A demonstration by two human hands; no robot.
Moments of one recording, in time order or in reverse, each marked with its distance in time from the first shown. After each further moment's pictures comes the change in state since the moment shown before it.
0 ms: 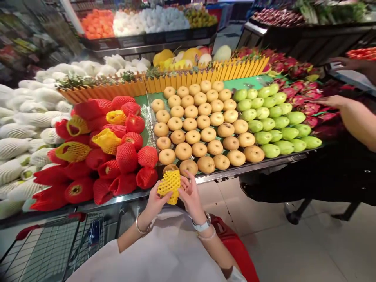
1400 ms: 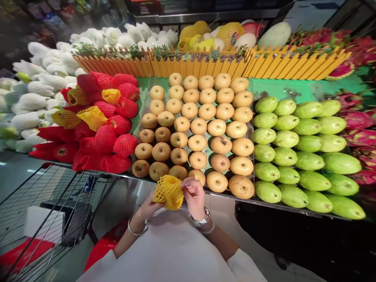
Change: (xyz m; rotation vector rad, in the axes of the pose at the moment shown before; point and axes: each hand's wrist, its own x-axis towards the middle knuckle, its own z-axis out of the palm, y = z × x) left_hand 0.041 -0.020 0.168 -0.052 0.138 -0.145; right_hand 0.089 -0.078 -0.175 -0.001 -0.231 -0.139
